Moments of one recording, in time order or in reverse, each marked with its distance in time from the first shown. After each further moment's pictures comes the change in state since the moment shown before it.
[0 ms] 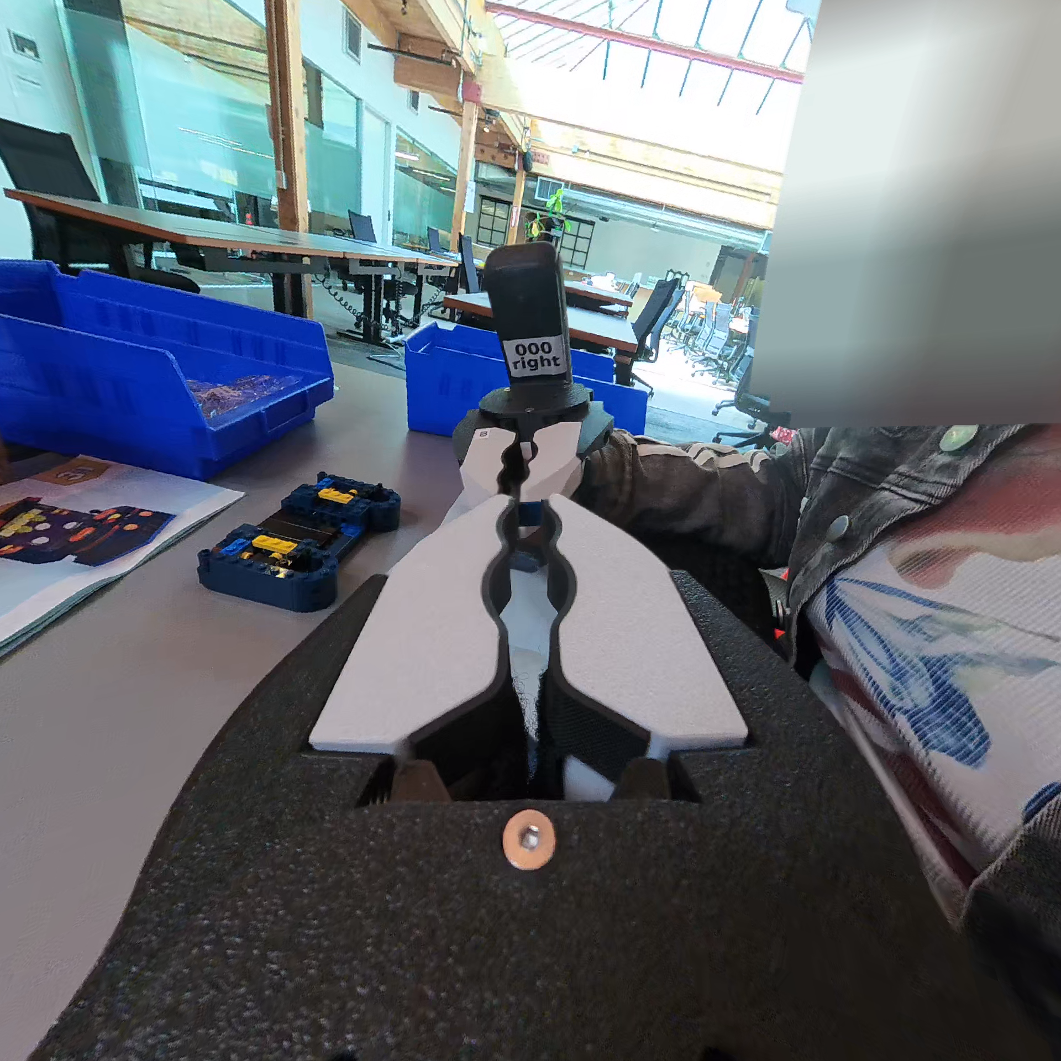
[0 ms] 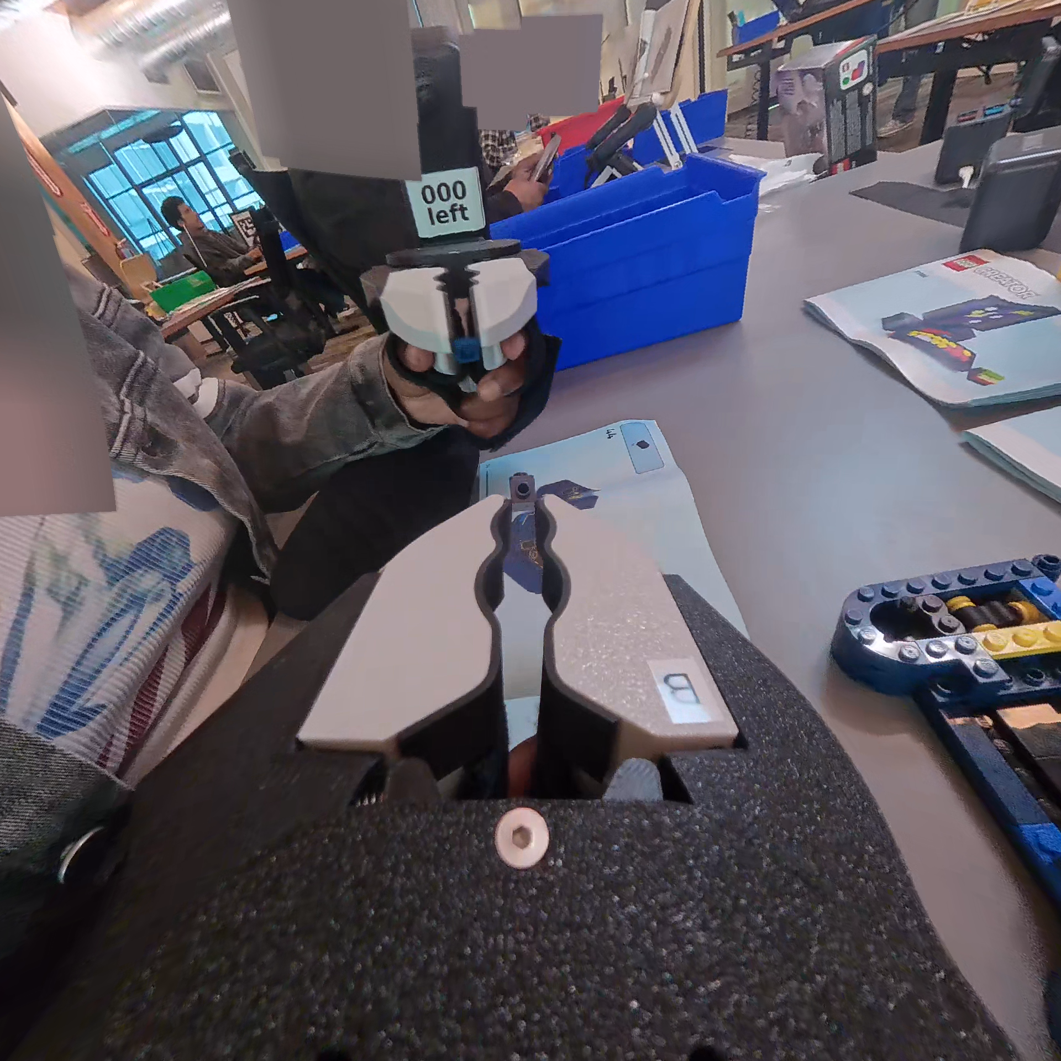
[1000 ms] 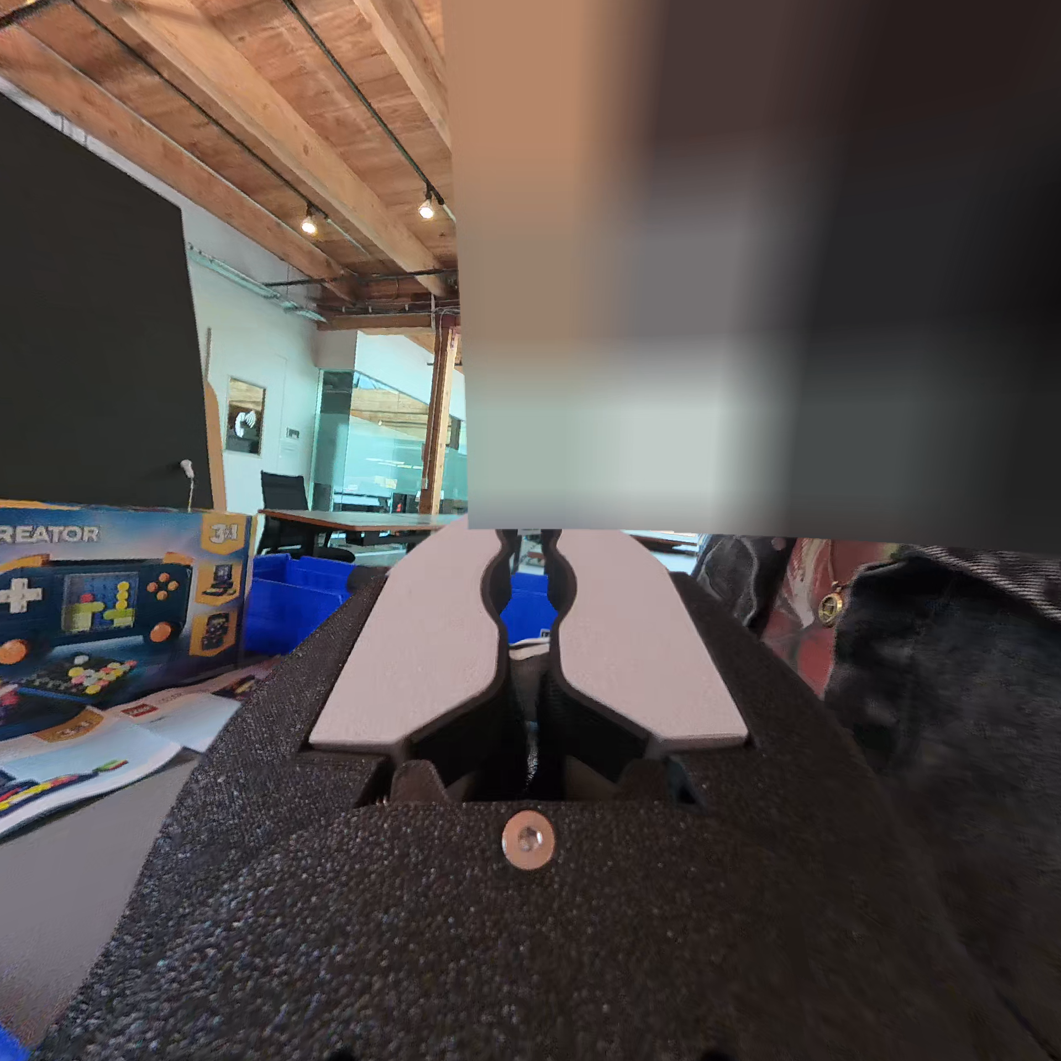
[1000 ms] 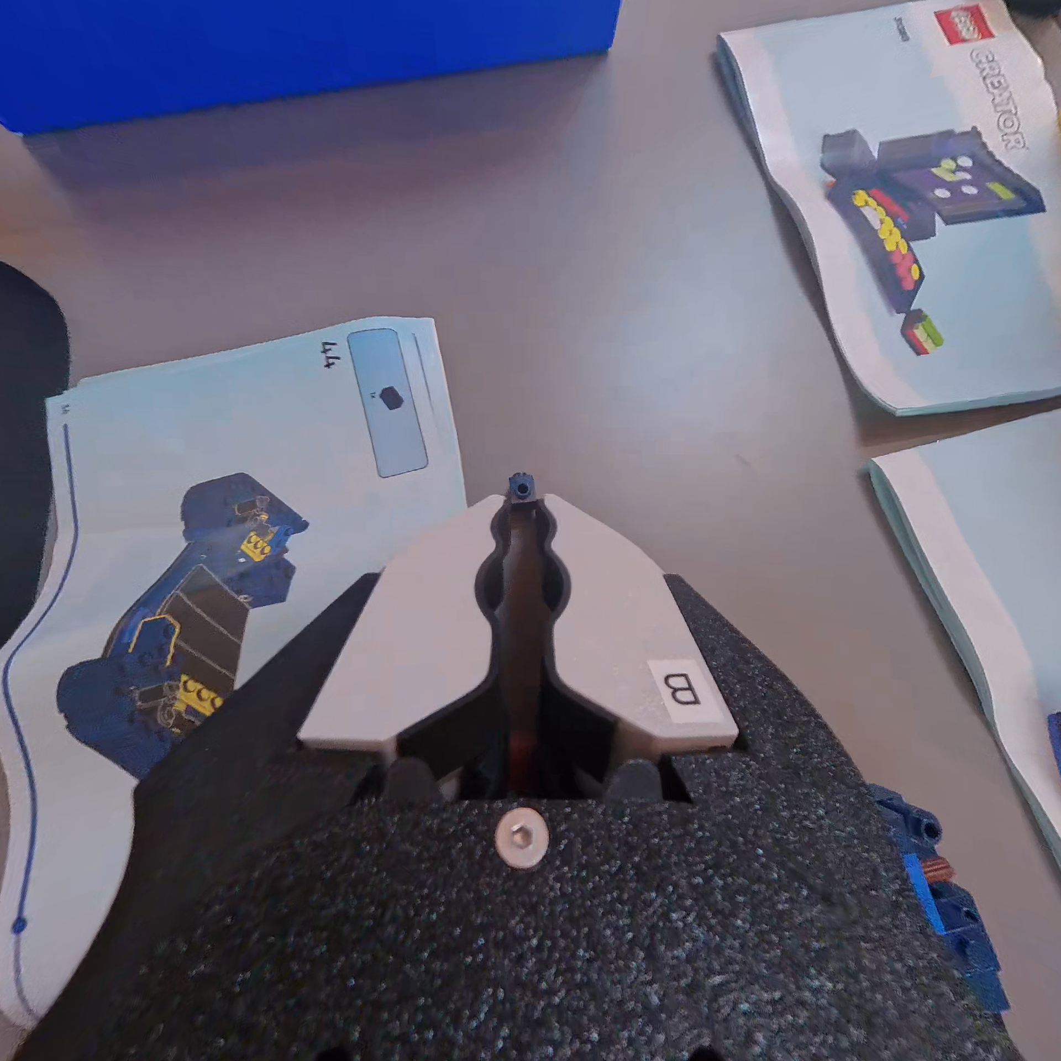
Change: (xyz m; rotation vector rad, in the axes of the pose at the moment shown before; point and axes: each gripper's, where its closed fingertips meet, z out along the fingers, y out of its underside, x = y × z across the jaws) left arm 0.083 -0.101 -0.165 0.515 -0.165 0.136; right arm 0.109 0.042 0.100 -0.536 0.300 -0.169
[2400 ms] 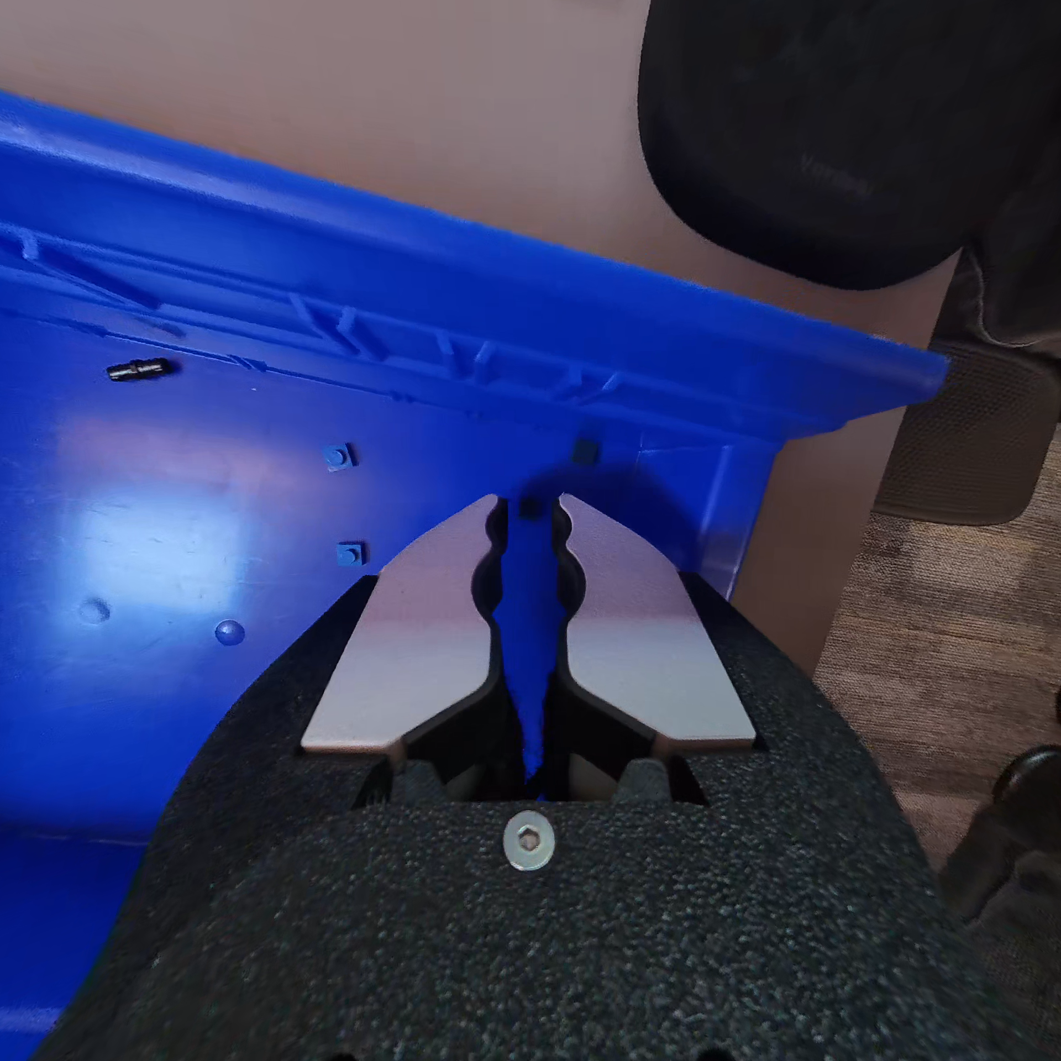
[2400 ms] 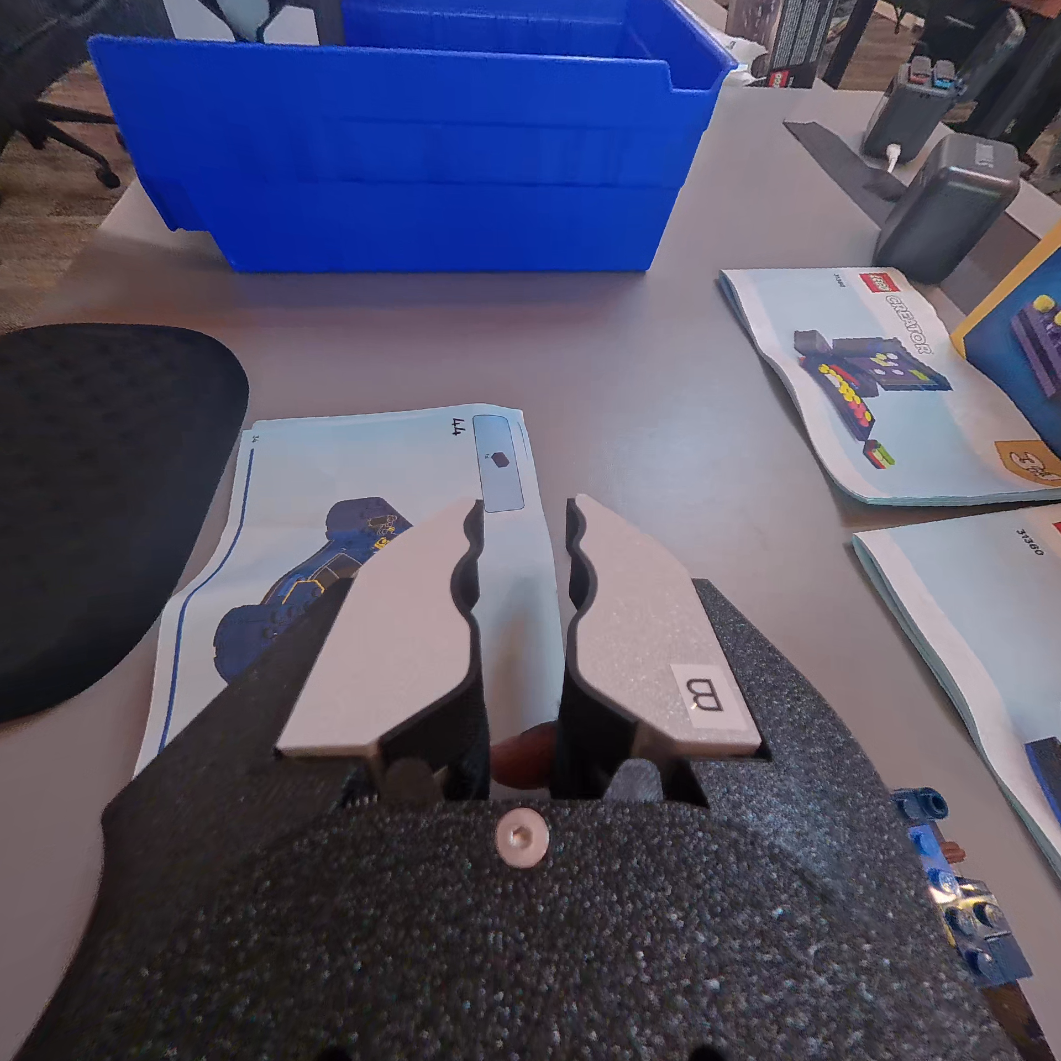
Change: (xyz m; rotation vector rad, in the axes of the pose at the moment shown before) left arm -0.105 0.131 -0.197 -1.747 0.156 0.088; right arm -0.028 -0.022 -0.036 0.292 -0.031 -0.094
